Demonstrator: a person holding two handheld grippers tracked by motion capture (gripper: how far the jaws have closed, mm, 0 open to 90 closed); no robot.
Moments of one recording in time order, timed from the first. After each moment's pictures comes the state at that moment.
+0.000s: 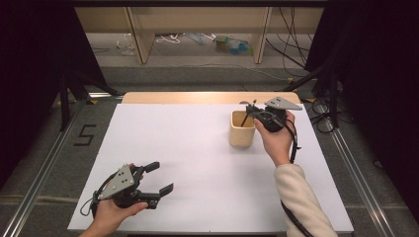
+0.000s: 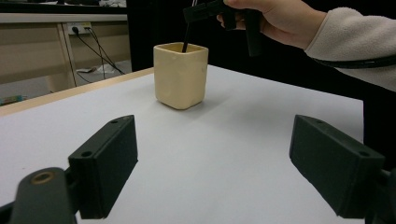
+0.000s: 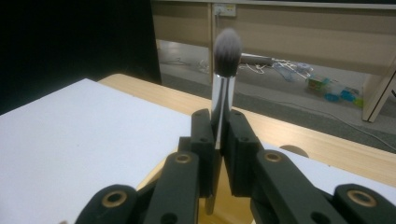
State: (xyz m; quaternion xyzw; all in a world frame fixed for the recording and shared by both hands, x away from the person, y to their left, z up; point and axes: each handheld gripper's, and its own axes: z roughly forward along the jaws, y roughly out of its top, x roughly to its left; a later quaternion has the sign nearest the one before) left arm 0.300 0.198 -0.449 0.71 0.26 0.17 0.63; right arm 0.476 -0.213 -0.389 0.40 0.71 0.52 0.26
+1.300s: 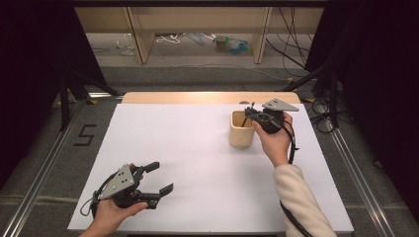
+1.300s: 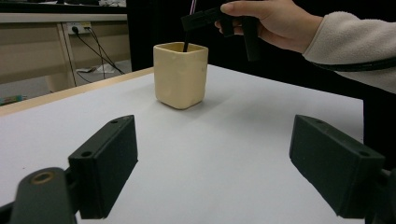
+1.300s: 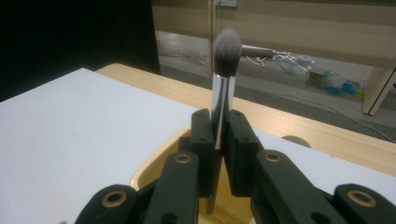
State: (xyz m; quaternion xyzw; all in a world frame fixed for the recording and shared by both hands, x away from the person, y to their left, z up) left arm 0.300 0.198 -0.449 0.71 0.26 0.17 0.63; right arm 0.480 -0.211 -0.398 0.40 0.72 0.51 0.26
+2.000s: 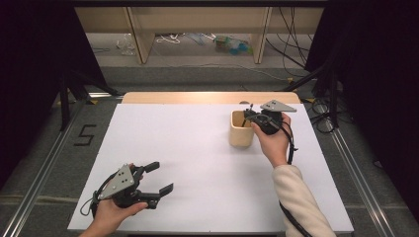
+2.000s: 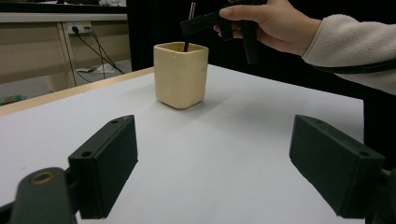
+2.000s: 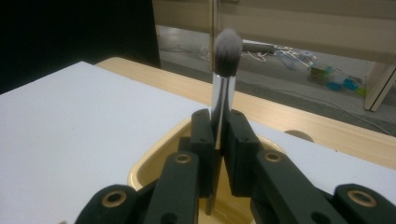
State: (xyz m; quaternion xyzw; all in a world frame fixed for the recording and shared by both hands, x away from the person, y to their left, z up) left arm 0.300 0.198 -0.449 0.71 0.26 0.17 0.63; right arm 0.481 -0.209 -0.404 0.40 0.72 0.50 0.26
